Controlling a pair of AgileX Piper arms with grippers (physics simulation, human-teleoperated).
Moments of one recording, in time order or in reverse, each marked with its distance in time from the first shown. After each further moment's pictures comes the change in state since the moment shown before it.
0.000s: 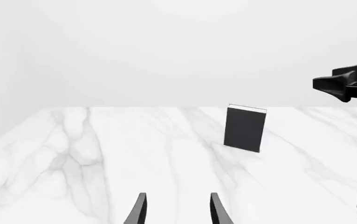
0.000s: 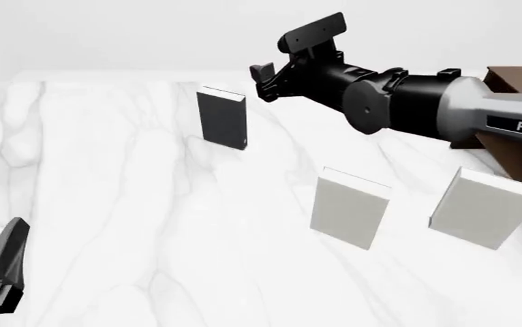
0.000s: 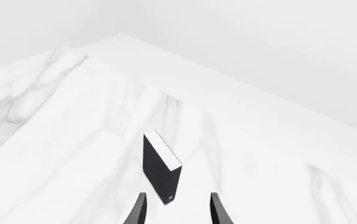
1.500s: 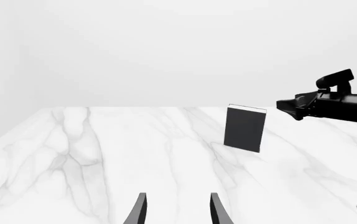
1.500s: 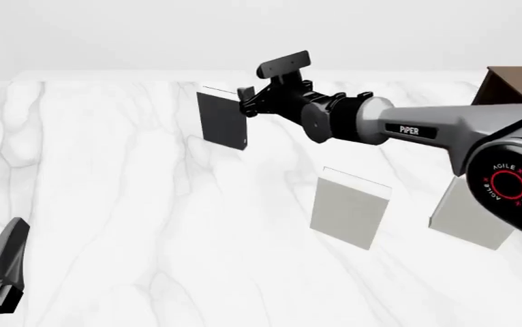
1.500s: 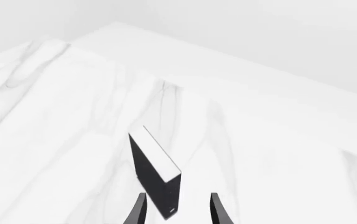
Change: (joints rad) left arm 0.000 0.000 0.000 0.000 0.000; right arm -0.023 0.360 -0.260 -0.044 0.085
